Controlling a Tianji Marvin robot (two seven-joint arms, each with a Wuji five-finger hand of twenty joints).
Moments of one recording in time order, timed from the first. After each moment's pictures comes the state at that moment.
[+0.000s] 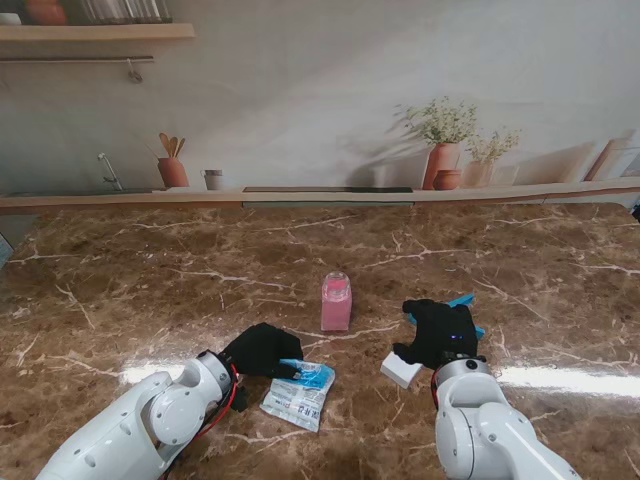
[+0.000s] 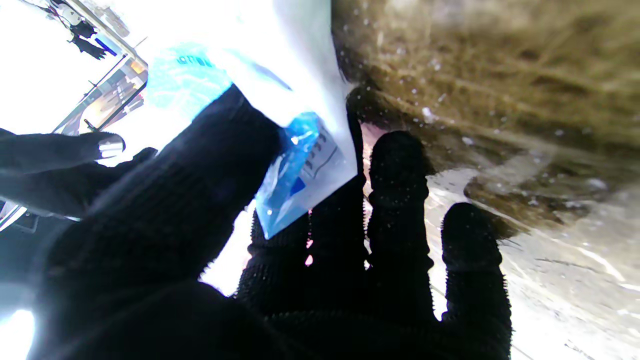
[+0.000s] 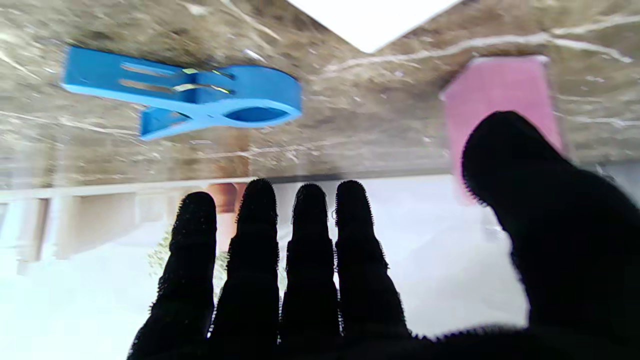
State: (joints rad) left arm 1.43 -1.12 -0.92 -1.29 0.52 -0.34 0.06; right arm -1.82 -1.09 1.21 -1.88 -1.14 0.45 0.03; left_hand 0.79 -0.71 0.77 -0.20 0.90 -0.07 0.87 0.21 1.12 0.00 0.42 0.64 0.90 0.08 0.85 0.95 0.21 0.22 1.30 0.98; right_hand 0.31 -0.67 0.96 -0.09 0.51 0.00 0.27 0.57 0.55 -0.04 0.24 0.46 0.54 -0.01 0.24 0.45 0.22 0.06 0.74 0.70
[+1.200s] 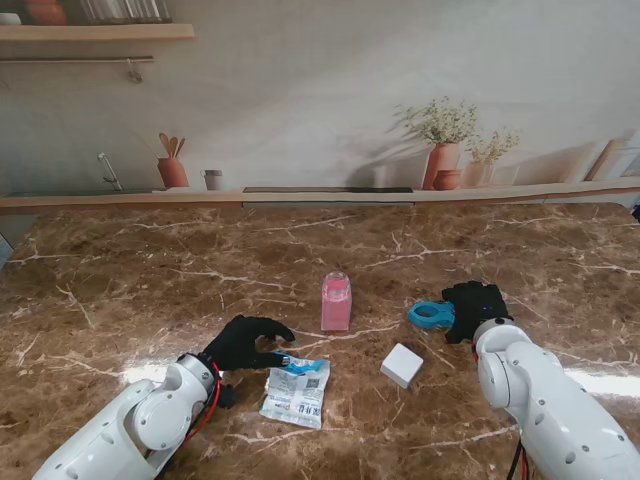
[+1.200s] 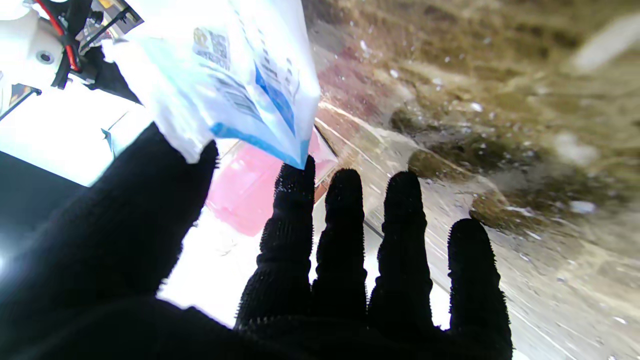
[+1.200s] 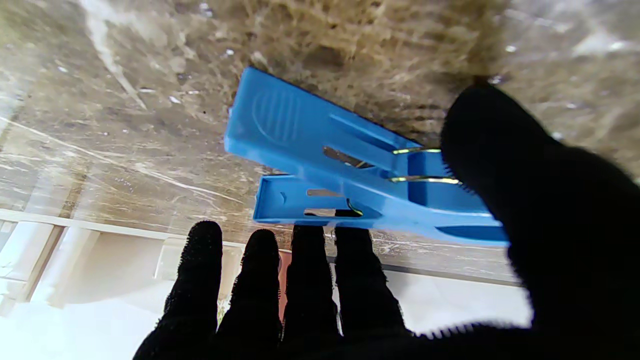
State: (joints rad) left arm 1.51 -1.13 -1.04 -1.33 0.47 -0.32 0.09; right arm -1.48 -1.03 1.21 -1.38 -1.12 0.21 0.11; left_hand 0.54 -0.60 0.74 -0.15 0.69 -0.01 0.51 0.32 0.70 0.02 0.38 0.41 0.53 0.12 0.42 0.76 0.01 0.22 0.91 0.88; right_hand 0.35 -0.85 1.15 -0.14 0.35 0.03 0.27 0.68 0.31 -0.02 0.36 0.46 0.17 -0.05 0.32 0.35 0.05 0.00 0.62 0.66
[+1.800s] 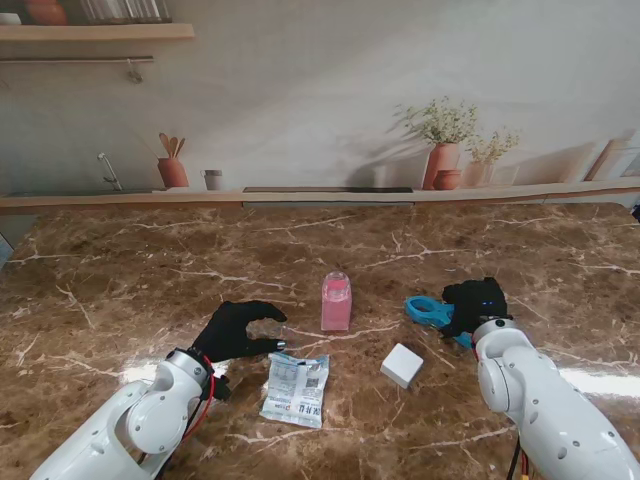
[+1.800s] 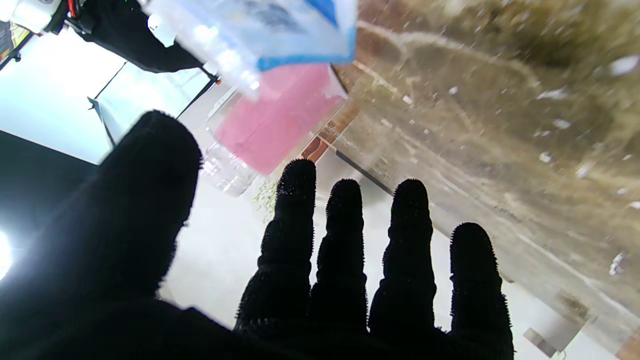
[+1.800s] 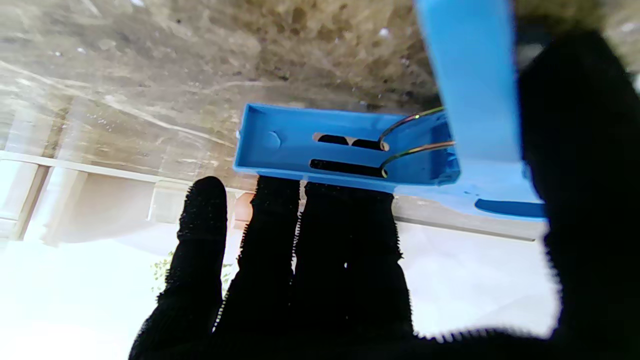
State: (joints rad) left arm 1.59 -1.13 -1.12 -1.45 0.52 -0.27 0.16; right arm -1.44 -1.04 1.18 -1.26 -1.12 0.16 -0.16; left_hand 0.53 -0.53 0.61 -0.13 0.66 0.00 0.47 0.31 0.63 0.02 0.36 0.40 0.50 0.16 0.37 0.73 -0.01 0.23 0.86 0.87; right_hand 0.34 -0.99 1.04 -0.38 0.75 -0.11 0.58 0.80 0.90 -0.15 0.47 0.84 0.65 -0.13 0.76 0.65 0.29 0.00 0.97 0.72
